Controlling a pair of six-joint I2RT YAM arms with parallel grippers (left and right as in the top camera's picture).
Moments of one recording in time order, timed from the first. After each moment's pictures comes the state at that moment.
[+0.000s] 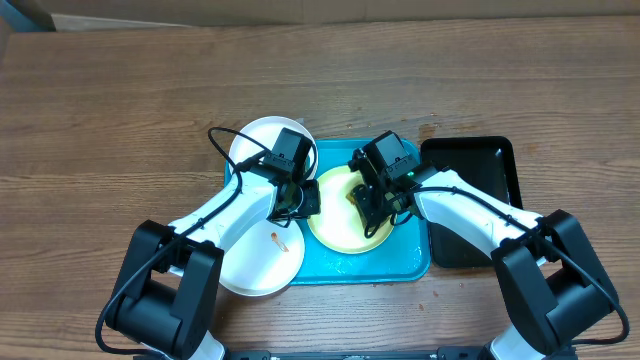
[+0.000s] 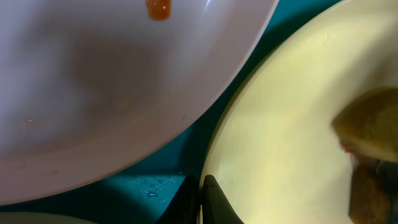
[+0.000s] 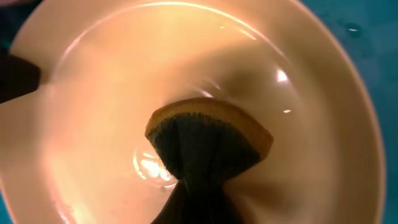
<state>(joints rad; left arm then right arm) -0.42 1.77 1.01 -0.58 0.16 -0.49 0.54 1.80 1.04 -0.51 -0.21 0.08</state>
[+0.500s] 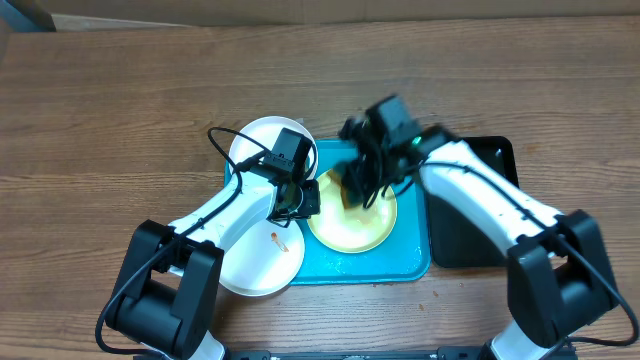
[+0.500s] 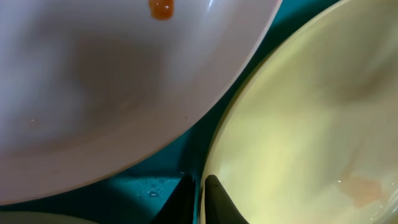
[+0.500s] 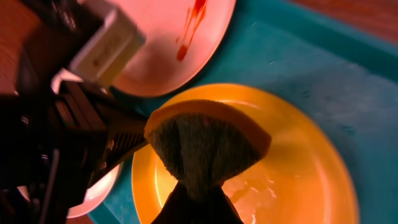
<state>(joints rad) -0.42 1.77 1.01 -0.59 0.16 -0.49 0.46 1.81 1.34 -0.72 -0.44 0.05</state>
